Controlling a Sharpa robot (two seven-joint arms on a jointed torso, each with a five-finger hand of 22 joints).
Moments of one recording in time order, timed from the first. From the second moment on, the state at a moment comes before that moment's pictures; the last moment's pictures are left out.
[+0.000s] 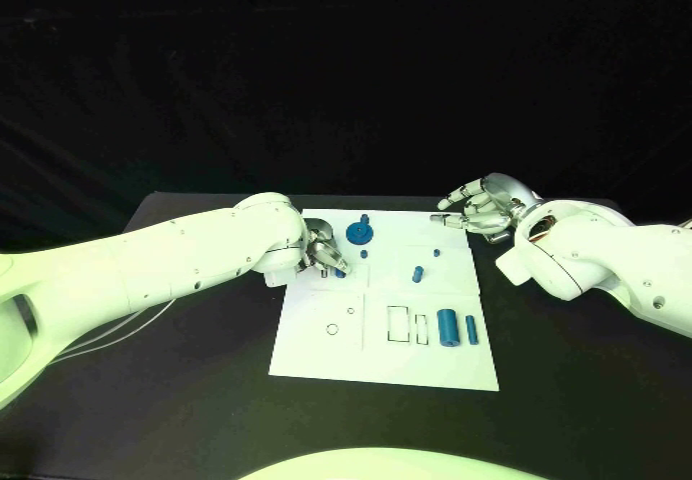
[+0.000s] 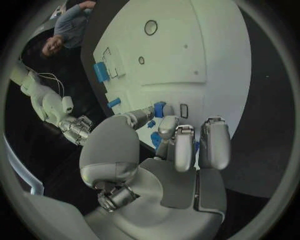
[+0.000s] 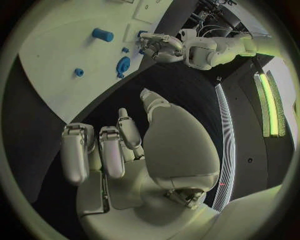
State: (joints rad) left arm 1.24 -0.58 -0.05 1.25 -1.02 0.17 -0.52; left_hand 1.00 -0.11 0.76 0.11 0.02 0.80 0.07 0.82 0.84 1.25 -0.02 1.28 1.07 1.46 -0.08 1.55 1.30 0.08 1.41 0.03 1.46 1.29; right arm 1.34 -0.83 -0.14 1.53 -0.80 -0.45 -0.19; right_hand 1.32 -0.18 0.22 0.25 0.24 0.80 0.18 0.22 0.42 1.30 0.09 1.30 1.29 1.47 0.02 1.54 1.30 0.04 1.47 0.12 1.46 1.30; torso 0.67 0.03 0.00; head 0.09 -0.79
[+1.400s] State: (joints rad) left arm 1.24 -0.57 -0.06 1.22 -1.01 0.18 -0.52; left_hand 0.92 -0.11 0.63 0.19 0.02 0.92 0.01 0.88 0.90 1.33 -0.05 1.29 1.08 1.46 -0.09 1.55 1.30 0.08 1.43 0.02 1.47 1.29; right arm 1.34 -0.83 -0.14 1.53 -0.80 -0.44 -0.18; right_hand 1.32 -0.18 0.23 0.25 0.24 0.80 0.18 0.23 0.42 1.30 0.09 1.30 1.28 1.47 0.02 1.54 1.30 0.04 1.47 0.12 1.46 1.30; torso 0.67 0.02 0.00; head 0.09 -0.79
